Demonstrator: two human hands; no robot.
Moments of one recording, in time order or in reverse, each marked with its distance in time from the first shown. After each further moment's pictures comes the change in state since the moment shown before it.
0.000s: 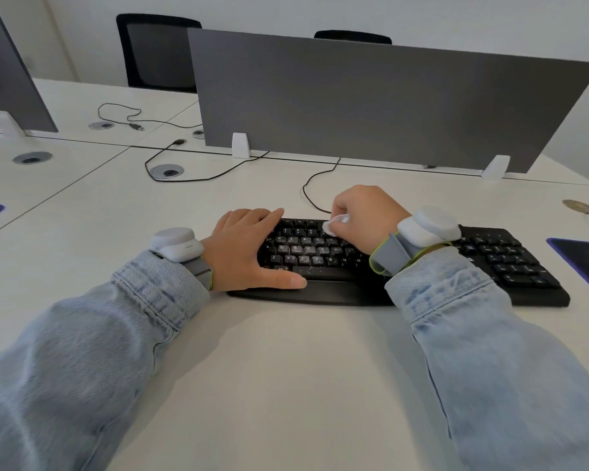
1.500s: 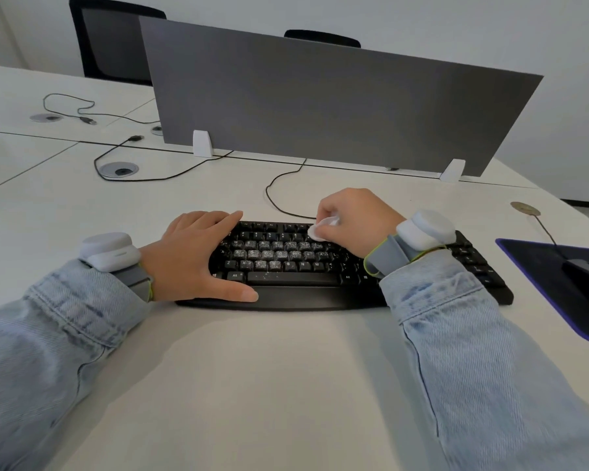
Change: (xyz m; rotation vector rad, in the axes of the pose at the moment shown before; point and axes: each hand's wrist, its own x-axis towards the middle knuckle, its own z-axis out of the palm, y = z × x) left_hand 0.000 -0.004 -0.001 0.017 -0.038 0.020; right_hand -0.014 0.039 -0.016 0.057 -0.003 -0.037
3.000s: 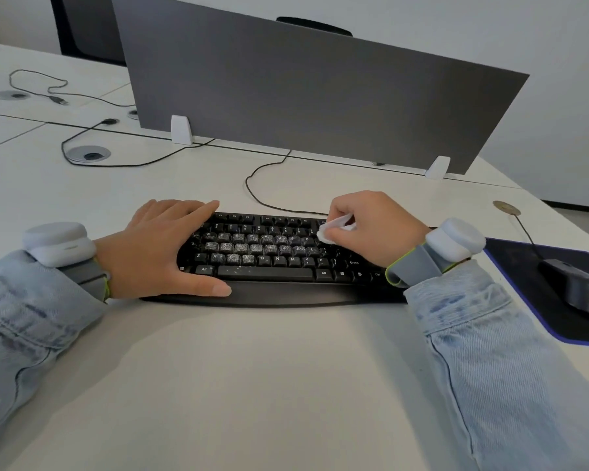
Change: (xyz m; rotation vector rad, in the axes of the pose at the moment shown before) left_hand -0.003 0.004 -0.001 0.023 0.034 0.008; right_hand -0.026 0.038 -0.012 0.021 0.026 -0.050
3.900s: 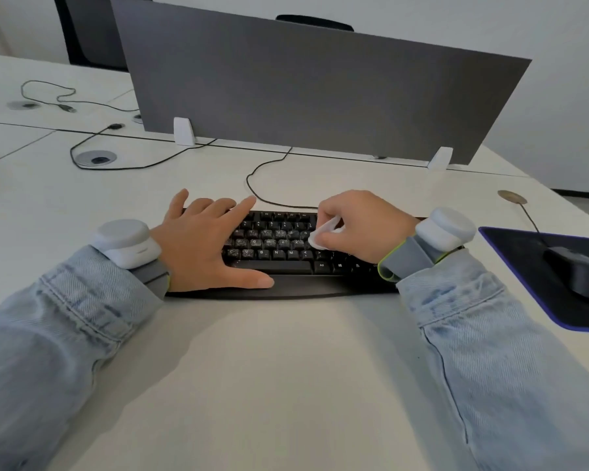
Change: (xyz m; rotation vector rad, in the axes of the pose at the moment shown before) left_hand 0.020 0.045 0.004 0.165 0.004 -0.030; right_hand -0.005 -0.011 0.002 0.005 -0.092 -0.032
